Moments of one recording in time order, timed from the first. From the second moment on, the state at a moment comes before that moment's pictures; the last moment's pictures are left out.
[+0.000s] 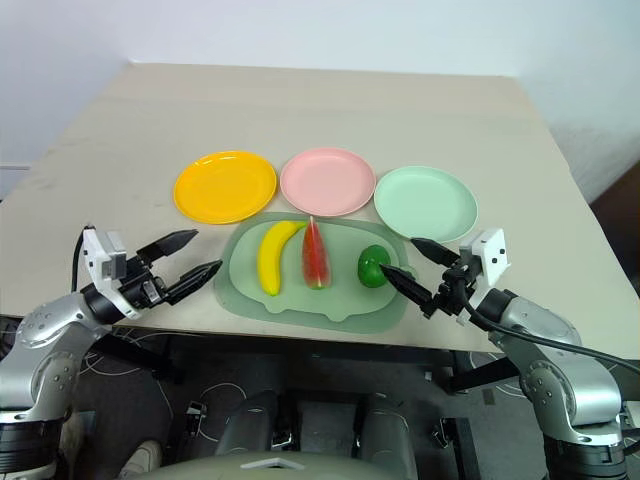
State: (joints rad) left arm 0.02 0.59 0.26 -0.26 -0.62 0.23 -0.90; right arm 0.05 -0.57 -0.27 -0.47 0.67 0.55 0.71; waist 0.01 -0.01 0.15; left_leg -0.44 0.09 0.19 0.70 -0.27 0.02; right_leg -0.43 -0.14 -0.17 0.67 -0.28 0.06
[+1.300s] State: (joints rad) left arm 0.00 0.55 0.22 -0.32 -0.62 0.25 -0.85; right arm -0.10 -0.42 -0.10 -0.51 0.65 0.78 0.31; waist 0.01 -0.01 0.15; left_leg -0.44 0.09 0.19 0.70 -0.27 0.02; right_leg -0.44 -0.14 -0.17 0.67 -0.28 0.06
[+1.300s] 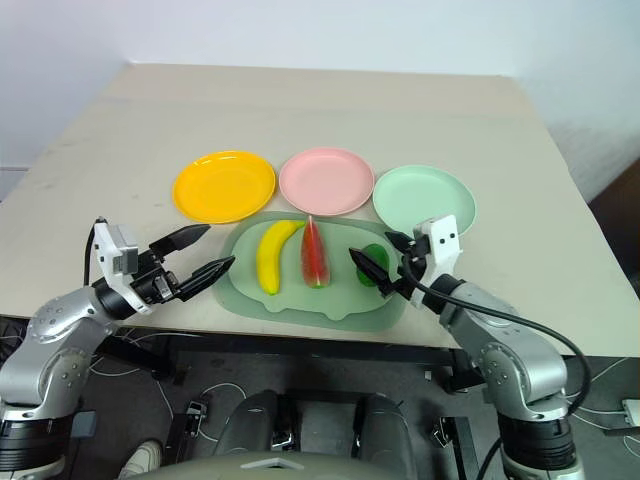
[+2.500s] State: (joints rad) left arm 0.04 0.51 0.24 -0.12 -0.60 0.06 -0.97; right arm -0.12 -0.37 -0.10 -0.53 0.69 1.02 0.23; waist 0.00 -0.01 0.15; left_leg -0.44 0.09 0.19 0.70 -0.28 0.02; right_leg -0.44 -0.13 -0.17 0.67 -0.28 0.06
